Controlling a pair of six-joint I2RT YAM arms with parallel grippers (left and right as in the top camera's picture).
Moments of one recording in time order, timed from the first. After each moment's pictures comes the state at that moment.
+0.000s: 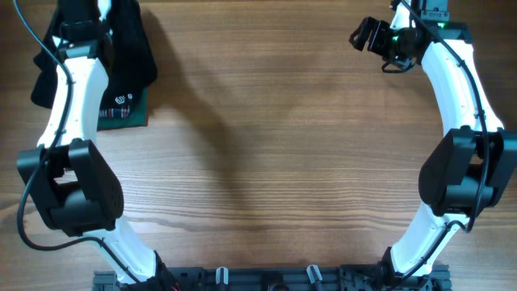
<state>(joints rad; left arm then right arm) 0.15 1.96 1.63 -0.27 -0.49 0.67 -0.06 2.03 1.77 -0.76 -0.30 0.28</state>
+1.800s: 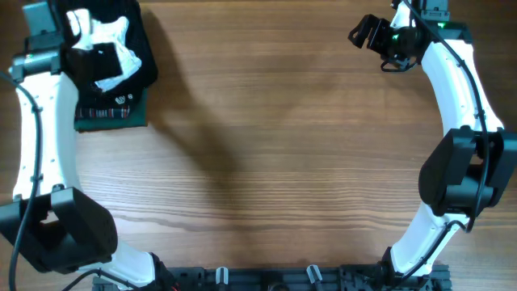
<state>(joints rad) 0.25 1.76 1.64 -0.84 0.02 -0.07 -0.06 2.03 1.77 -0.75 -0.32 0.33</state>
